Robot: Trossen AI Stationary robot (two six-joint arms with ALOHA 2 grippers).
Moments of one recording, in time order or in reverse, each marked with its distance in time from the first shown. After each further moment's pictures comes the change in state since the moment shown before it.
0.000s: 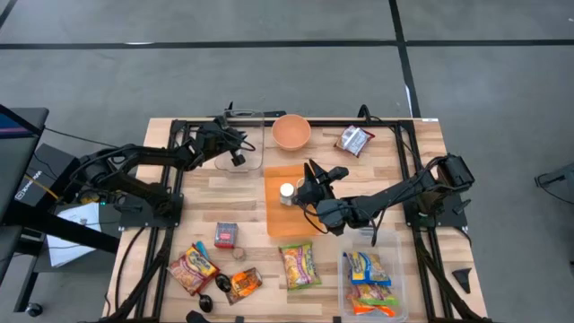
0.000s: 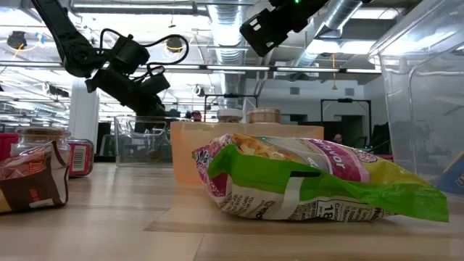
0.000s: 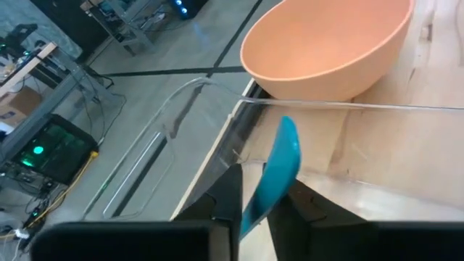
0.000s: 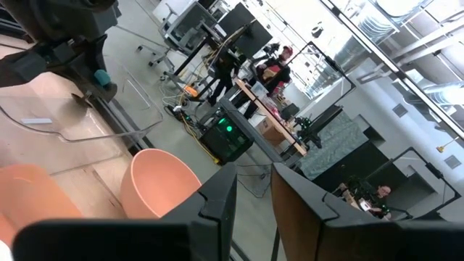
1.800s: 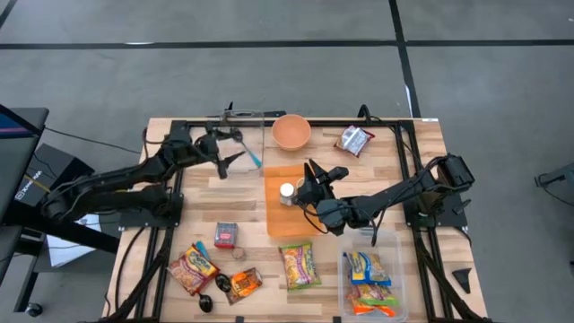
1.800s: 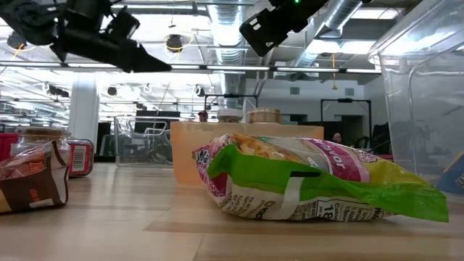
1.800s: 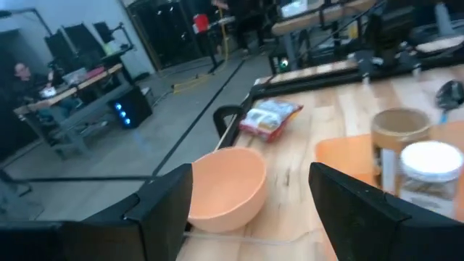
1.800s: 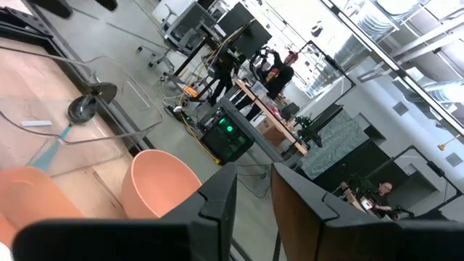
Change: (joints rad) left arm -0.111 -0.561 -0.071 -0.200 0.312 -0.134; right arm 0.000 0.000 0.000 -0.001 0.001 0.009
